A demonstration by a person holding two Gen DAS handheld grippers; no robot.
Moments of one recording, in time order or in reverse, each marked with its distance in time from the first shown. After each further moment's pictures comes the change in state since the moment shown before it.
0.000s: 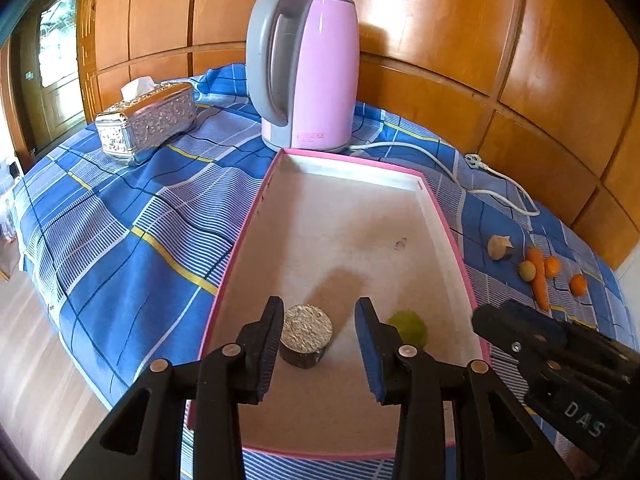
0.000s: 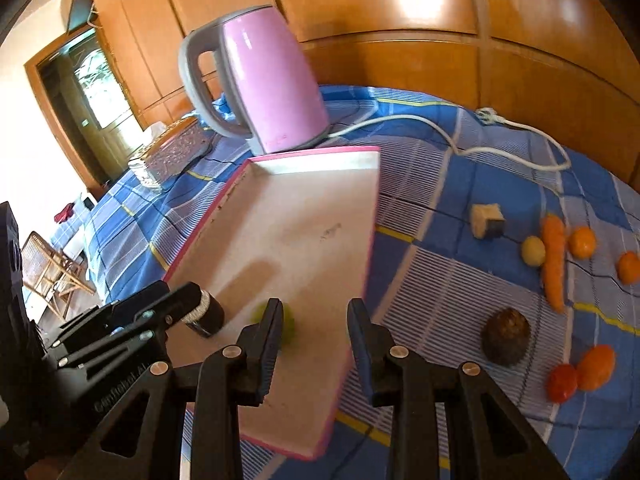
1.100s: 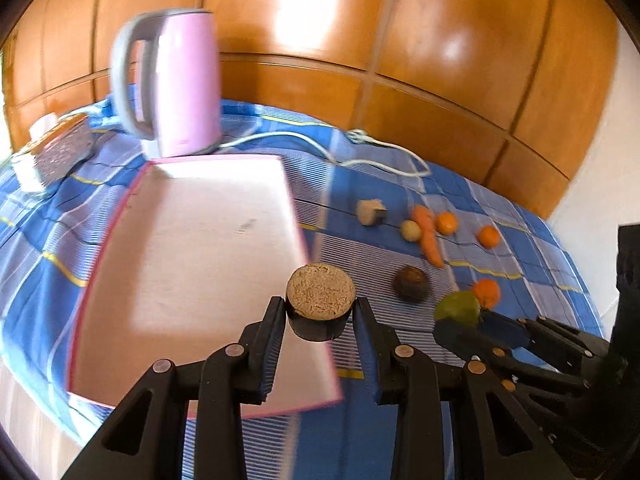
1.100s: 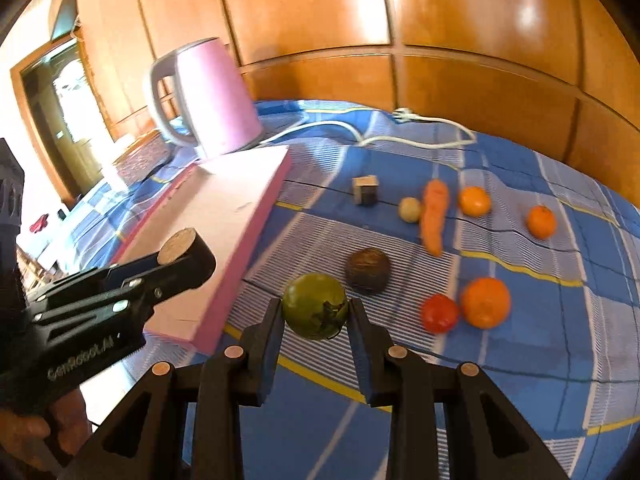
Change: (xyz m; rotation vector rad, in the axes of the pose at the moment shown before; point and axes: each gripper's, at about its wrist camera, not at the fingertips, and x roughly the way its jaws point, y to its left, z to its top) left arm -0.023 -0.082 -0.021 0.155 0.003 -0.240; right arm -0.064 -0.063 -0.050 0.012 -0.061 -0.104
